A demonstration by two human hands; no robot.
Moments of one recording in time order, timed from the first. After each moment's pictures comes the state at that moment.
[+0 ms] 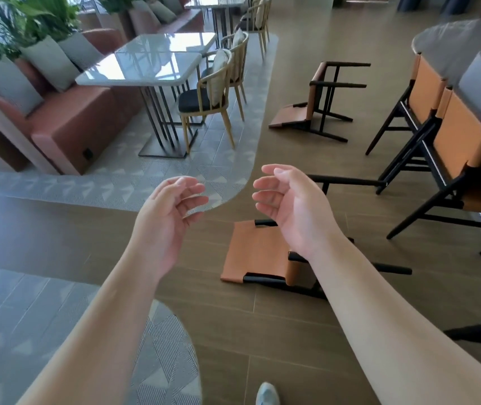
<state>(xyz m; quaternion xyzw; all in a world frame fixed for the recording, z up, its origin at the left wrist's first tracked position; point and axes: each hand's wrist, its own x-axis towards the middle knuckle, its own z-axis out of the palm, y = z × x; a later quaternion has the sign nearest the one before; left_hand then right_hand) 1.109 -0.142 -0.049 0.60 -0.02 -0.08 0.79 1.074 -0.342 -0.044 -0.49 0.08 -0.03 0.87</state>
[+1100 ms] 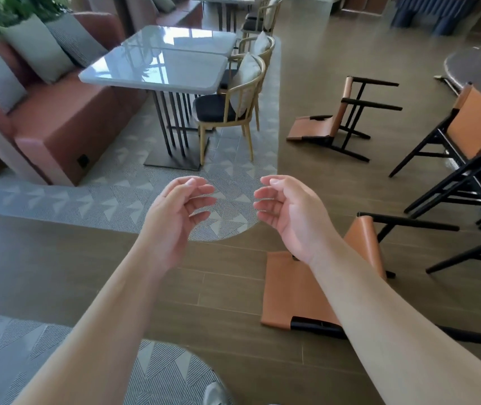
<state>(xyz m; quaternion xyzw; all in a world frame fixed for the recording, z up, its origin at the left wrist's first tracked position) 1.472 0.135 -0.068 0.57 -0.02 -0.13 0.81 1.427 -0.052 -0.053 -0.54 0.15 -0.03 0.83</state>
